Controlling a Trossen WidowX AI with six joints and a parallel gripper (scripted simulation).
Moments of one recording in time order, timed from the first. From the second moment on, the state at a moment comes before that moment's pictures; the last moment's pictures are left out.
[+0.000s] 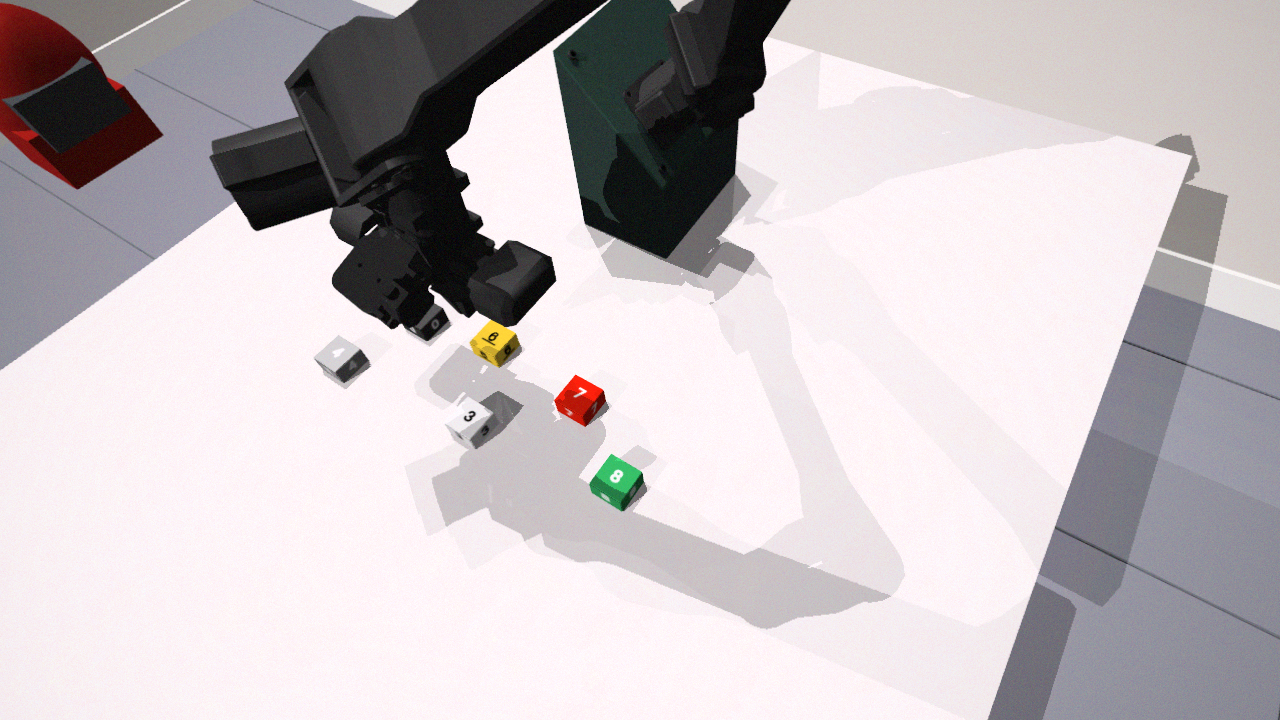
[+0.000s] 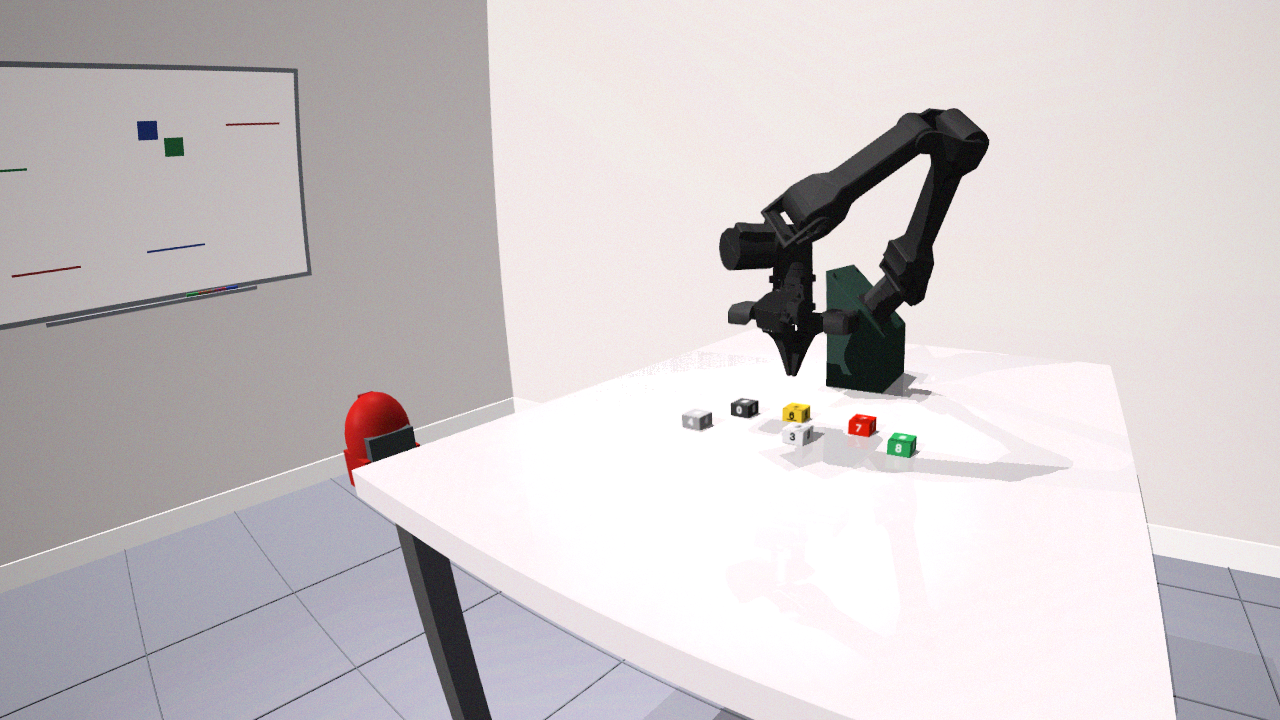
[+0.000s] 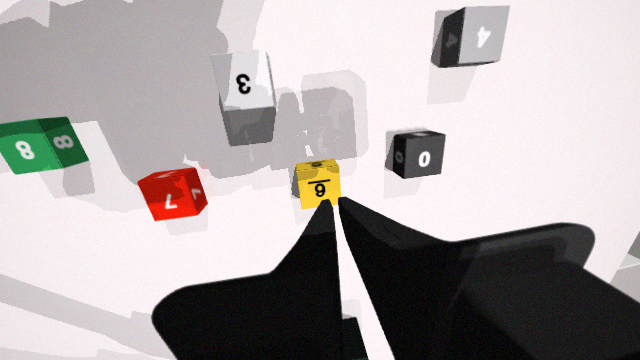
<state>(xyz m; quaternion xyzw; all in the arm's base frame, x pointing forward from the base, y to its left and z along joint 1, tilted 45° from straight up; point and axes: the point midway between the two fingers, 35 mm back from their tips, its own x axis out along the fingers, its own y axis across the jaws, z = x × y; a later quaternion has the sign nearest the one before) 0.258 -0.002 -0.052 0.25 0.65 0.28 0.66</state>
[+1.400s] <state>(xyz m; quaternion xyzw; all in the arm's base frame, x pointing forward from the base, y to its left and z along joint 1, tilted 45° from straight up) 0.247 0.003 -0.053 0.26 0.67 0.28 0.64</state>
